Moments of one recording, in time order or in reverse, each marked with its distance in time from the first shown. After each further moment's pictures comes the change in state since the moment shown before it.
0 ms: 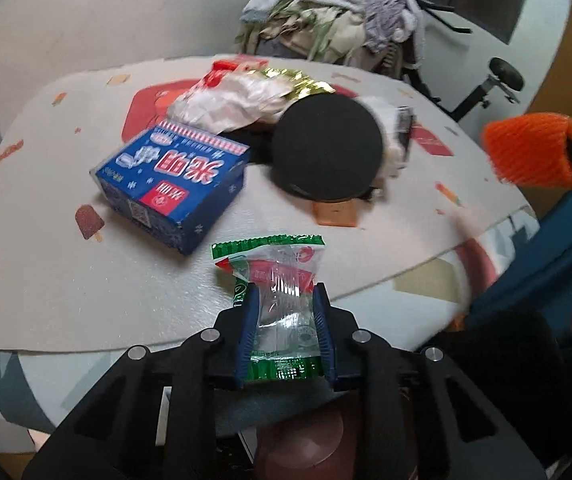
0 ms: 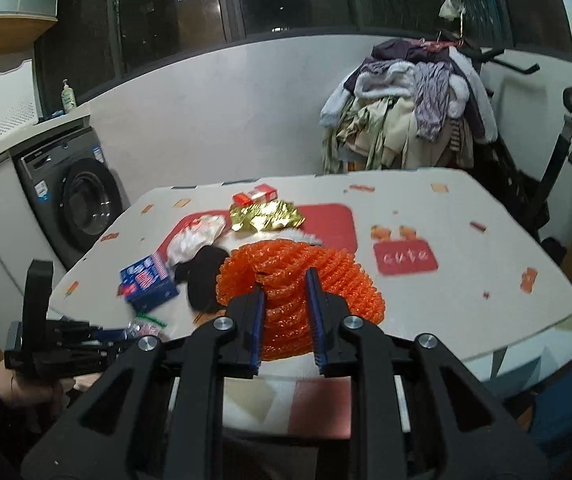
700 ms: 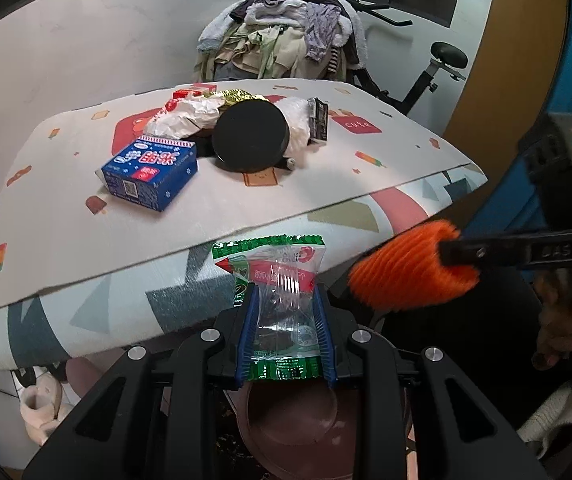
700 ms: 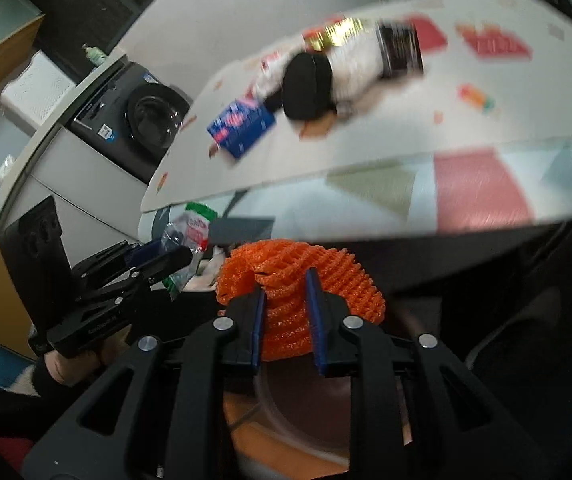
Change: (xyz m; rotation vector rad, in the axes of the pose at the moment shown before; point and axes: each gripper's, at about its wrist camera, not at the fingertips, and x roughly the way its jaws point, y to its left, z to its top) left arm -0.077 -0.044 -0.068 0.131 -0.071 -0.065; right arm 0.019 0.041 -0.098 0.265 0.502 0.360
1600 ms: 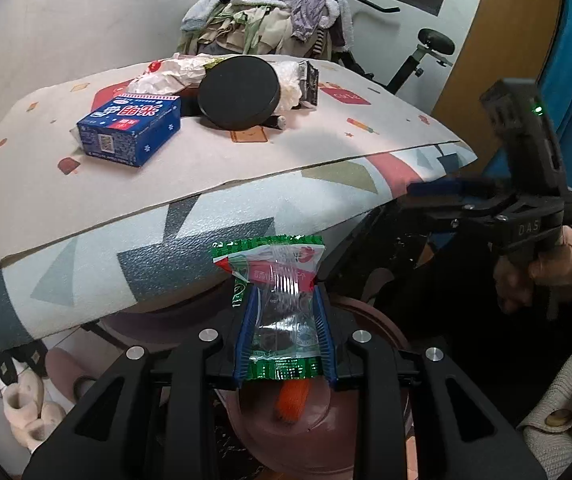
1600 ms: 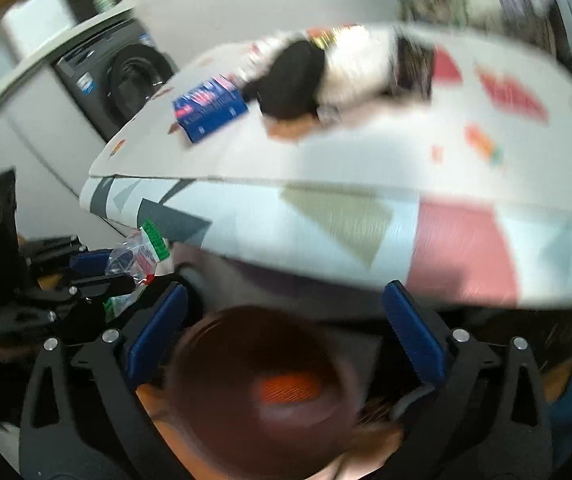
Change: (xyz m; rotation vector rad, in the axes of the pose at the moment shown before) left arm 0.027 0.013 -0.028 0.008 0.037 -0.096; right arm 0.030 0.003 0.017 -0.339 -0.060 -0.221
